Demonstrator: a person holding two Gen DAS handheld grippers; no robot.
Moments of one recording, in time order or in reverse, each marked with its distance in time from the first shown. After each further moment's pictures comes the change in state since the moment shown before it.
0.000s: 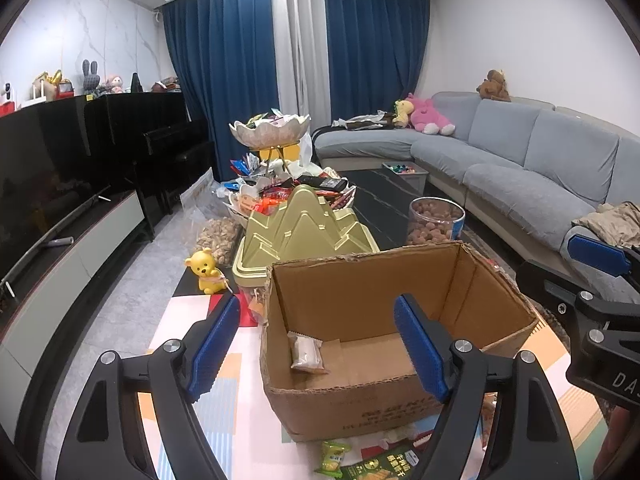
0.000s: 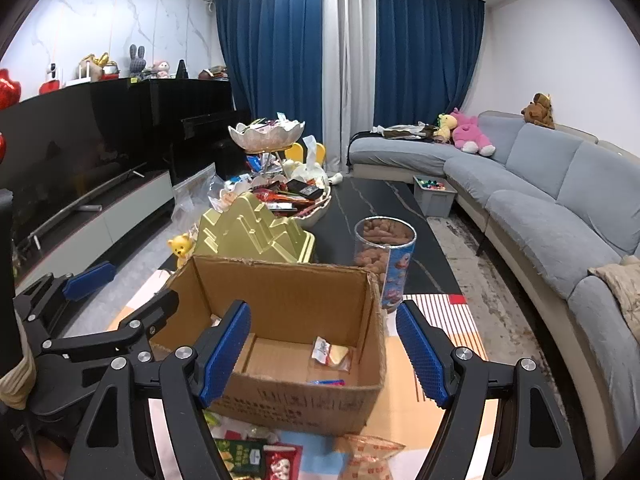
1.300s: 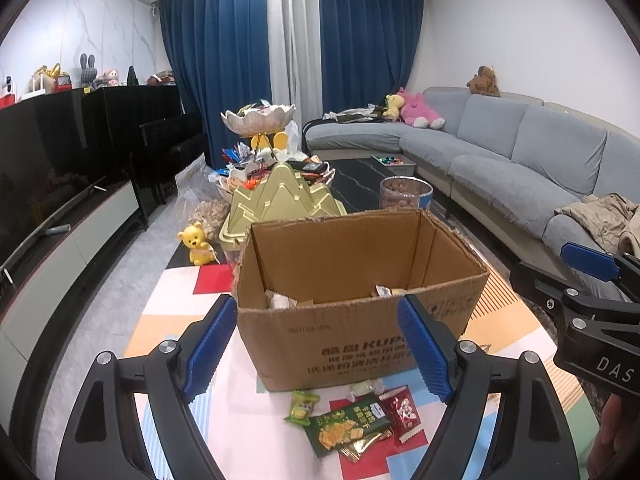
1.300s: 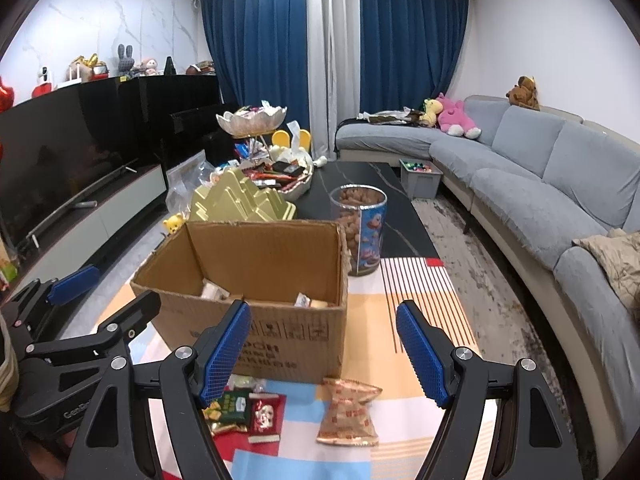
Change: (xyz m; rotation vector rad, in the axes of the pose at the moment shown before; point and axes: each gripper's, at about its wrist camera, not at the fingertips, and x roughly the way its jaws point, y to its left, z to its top) left arm -0.038 -0.028 -0.037 -0.006 0.030 -0.026; right arm -0.034 -0.024 -0.042 0.043 0.045 -0.025
